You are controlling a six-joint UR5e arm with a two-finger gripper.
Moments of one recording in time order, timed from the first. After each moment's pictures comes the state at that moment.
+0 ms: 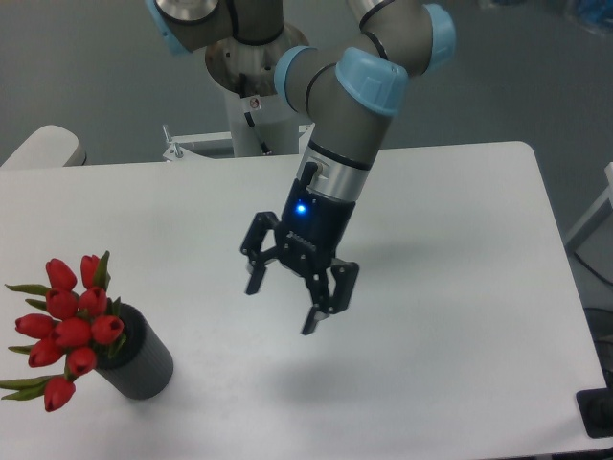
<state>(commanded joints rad) 2.50 -1.81 -1.66 -0.70 1.17 1.21</state>
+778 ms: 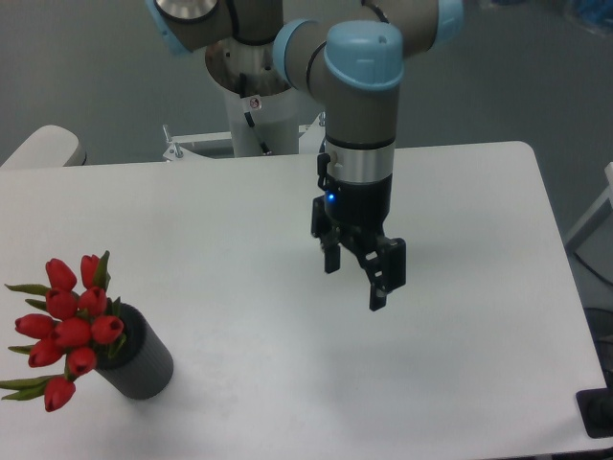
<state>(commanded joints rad) 2.52 -1.81 -1.47 -1.06 1.44 1.66</state>
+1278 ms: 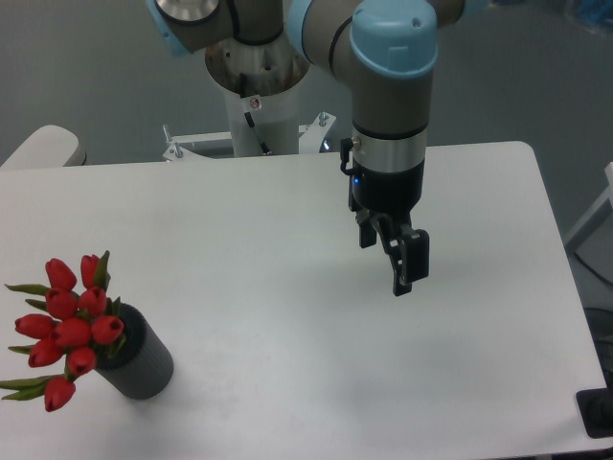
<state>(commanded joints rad) 2.52 -1.82 -1.44 -1.10 1.45 1.72</state>
